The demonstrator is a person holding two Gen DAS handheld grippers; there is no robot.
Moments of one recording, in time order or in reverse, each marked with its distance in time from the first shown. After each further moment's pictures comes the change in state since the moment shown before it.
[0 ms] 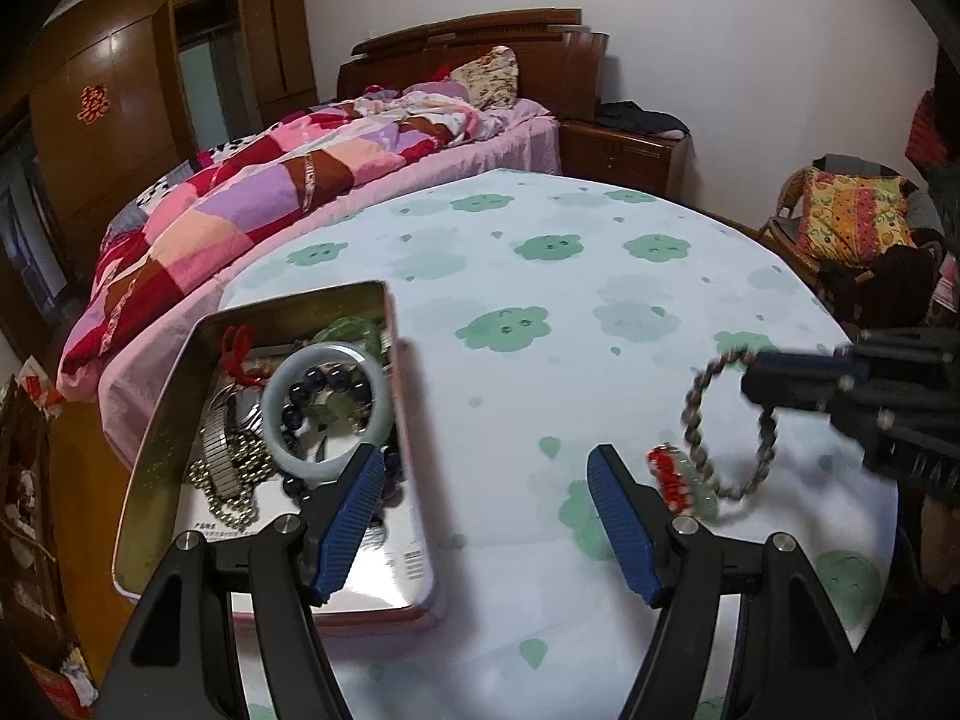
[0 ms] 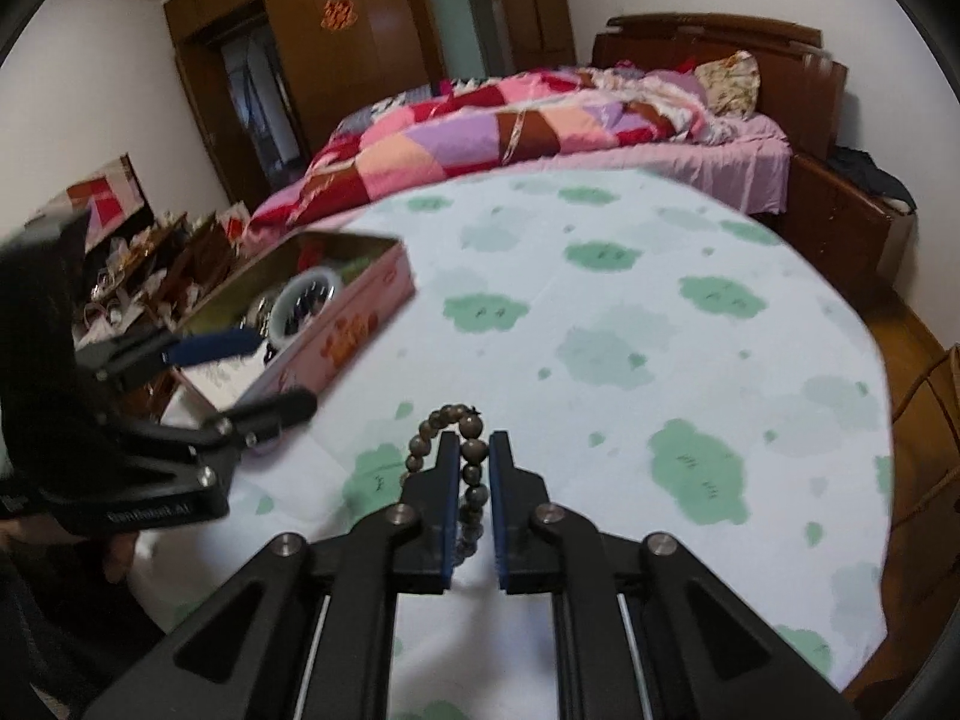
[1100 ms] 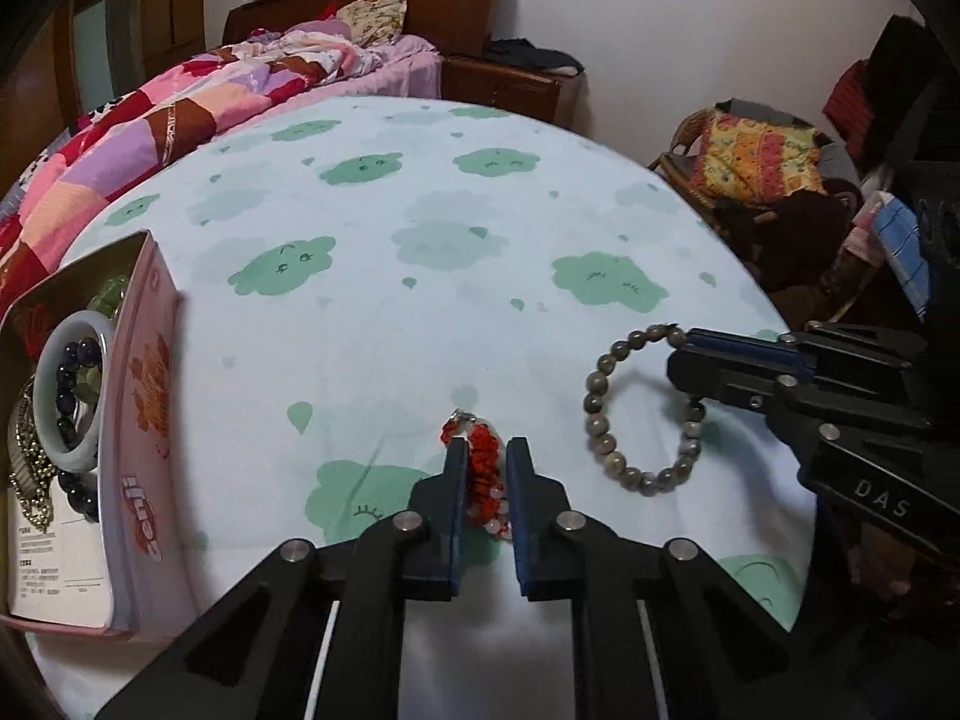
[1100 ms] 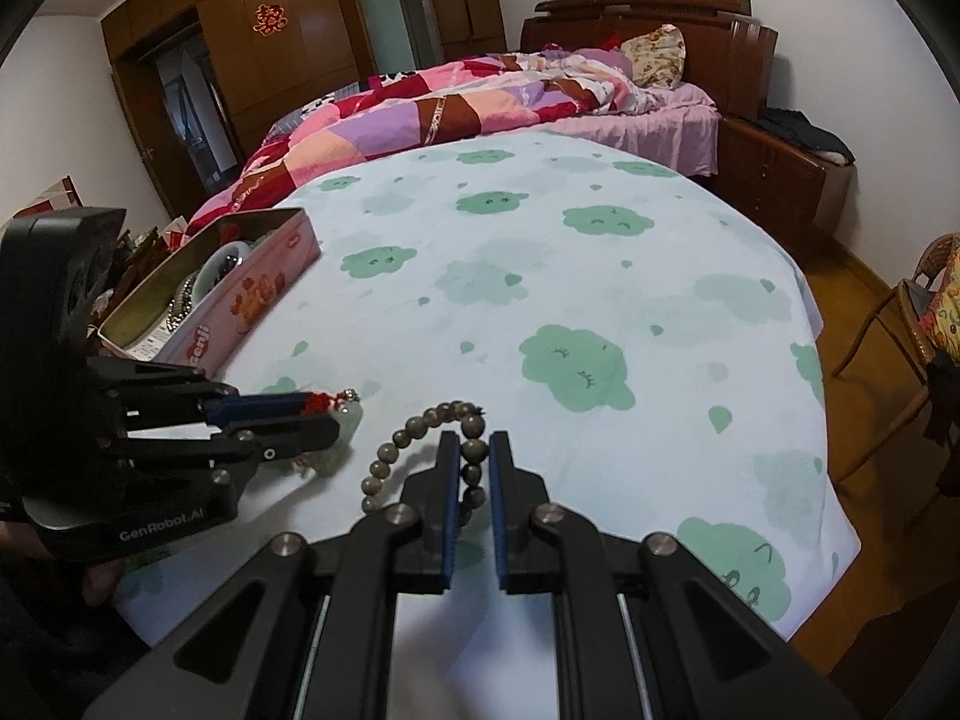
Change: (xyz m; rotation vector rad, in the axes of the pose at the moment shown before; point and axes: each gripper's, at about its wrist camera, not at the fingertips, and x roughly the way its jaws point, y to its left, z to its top) left arm 0.036 -0.062 -0.007 0.042 0.151 -0.292; right arm -0.012 -0.037 -0.038 0.090 0.026 -0.115
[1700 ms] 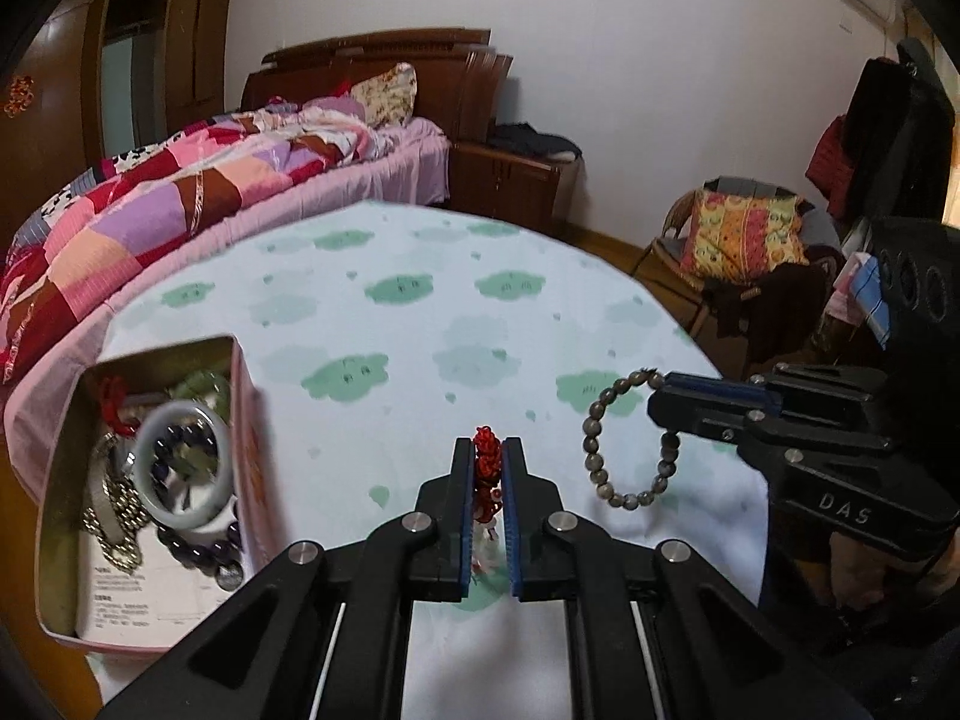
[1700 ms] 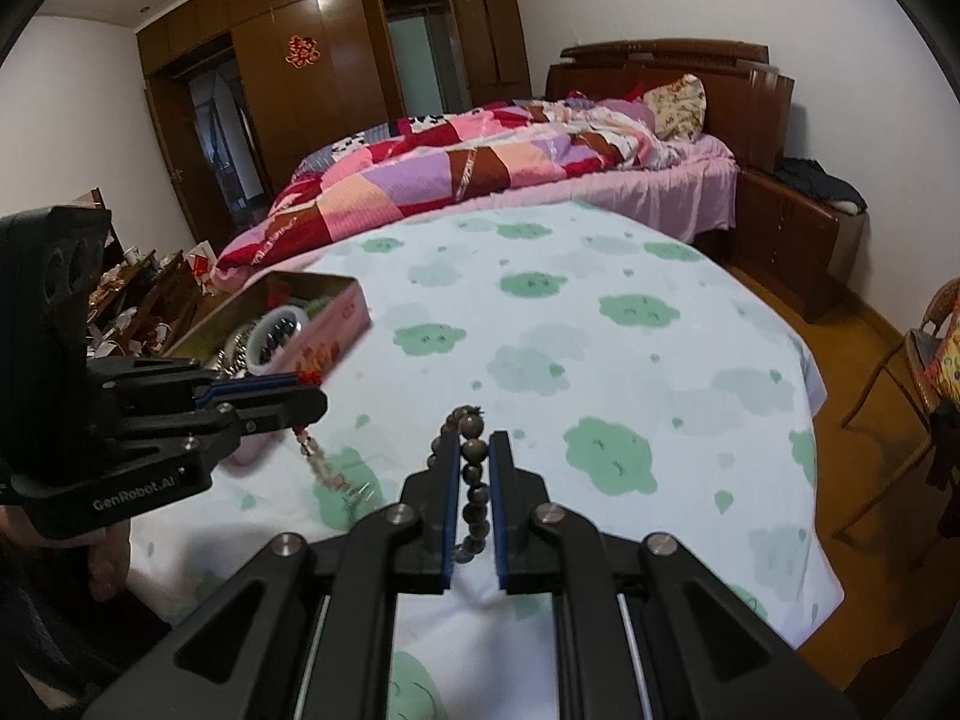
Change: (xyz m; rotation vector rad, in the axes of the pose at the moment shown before) left arm -0.066 0.017 0.018 -0.005 -0.204 0.004; right arm -0.028 0.029 0.030 -0.052 -0.109 0.033
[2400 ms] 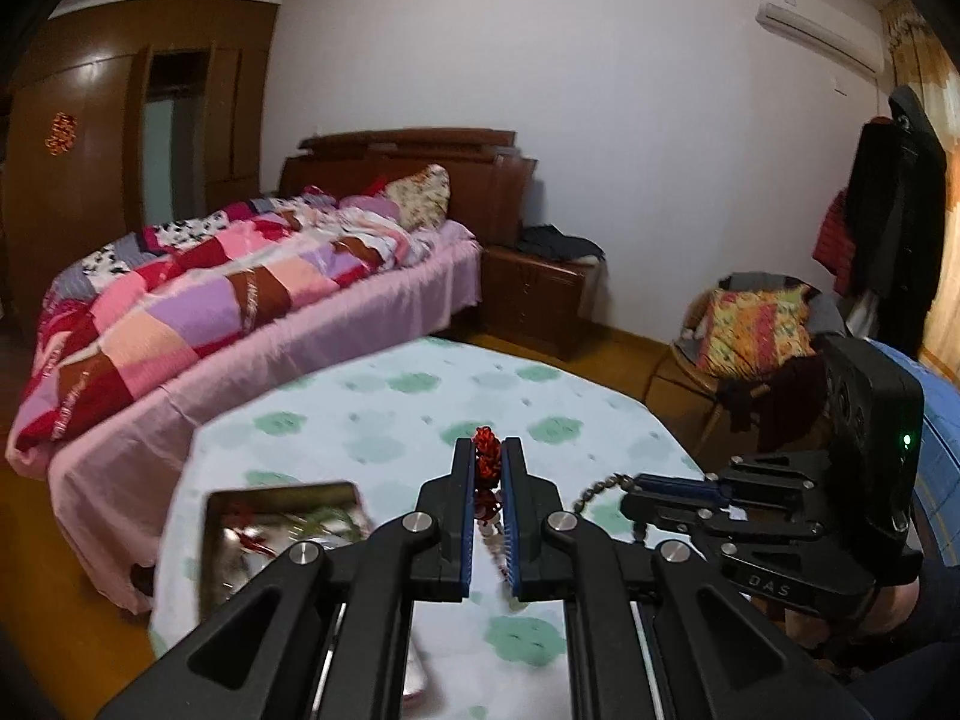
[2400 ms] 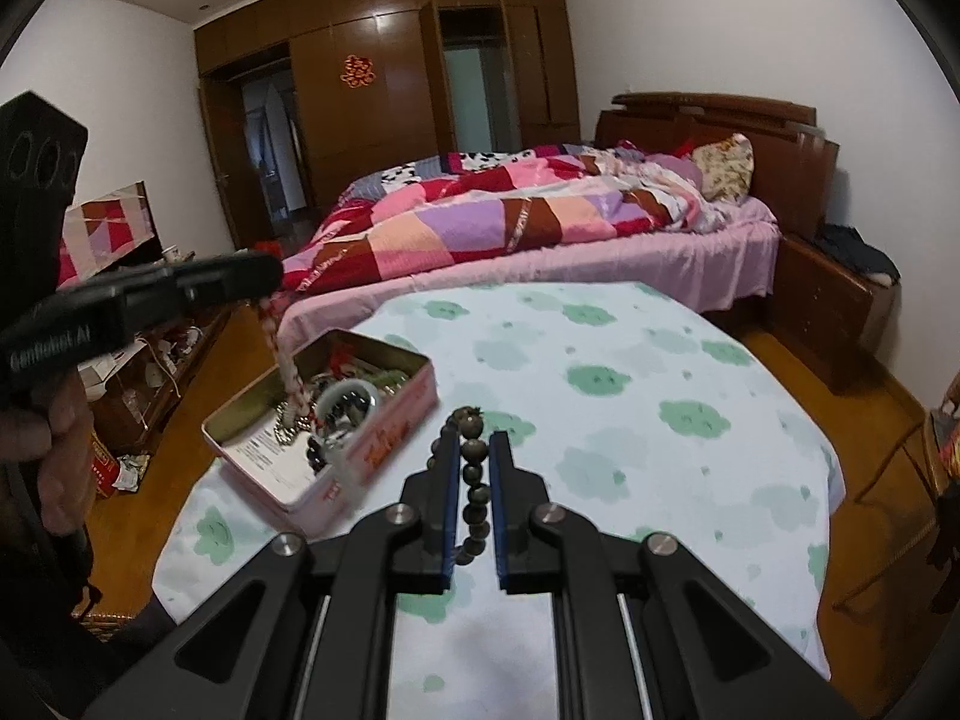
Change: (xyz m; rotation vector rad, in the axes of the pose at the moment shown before) left arm -0.095 0.040 0.054 -0.010 -0.230 0.072; right arm -0.006 0.043 0.049 -0.108 -0.084 0.066
